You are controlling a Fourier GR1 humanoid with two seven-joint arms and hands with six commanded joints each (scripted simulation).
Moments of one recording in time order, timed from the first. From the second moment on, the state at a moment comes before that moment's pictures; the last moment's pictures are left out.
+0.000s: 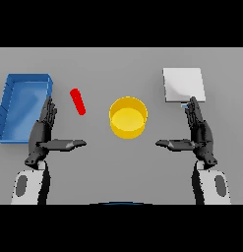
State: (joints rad) left arm 0.00 0.00 0.00 -1.57 0.00 0.00 0.00; right arm 0.00 0.00 0.00 -1.57 0.00 0.00 0.00
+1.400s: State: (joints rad) left arm -0.26 0.05 -0.02 -1.26 -0.15 0.00 0.03; right arm 0.11 -0.06 0.11 -1.73 0.19 -0.02 -0.08
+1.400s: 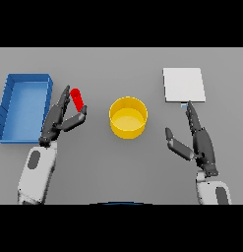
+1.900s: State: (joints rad) left arm -0.43 0.05 0.03 -1.04 -0.15 0.01 -0.03; right arm 0.11 -0.05 0.12 -1.72 0.19 -0.02 -0.09
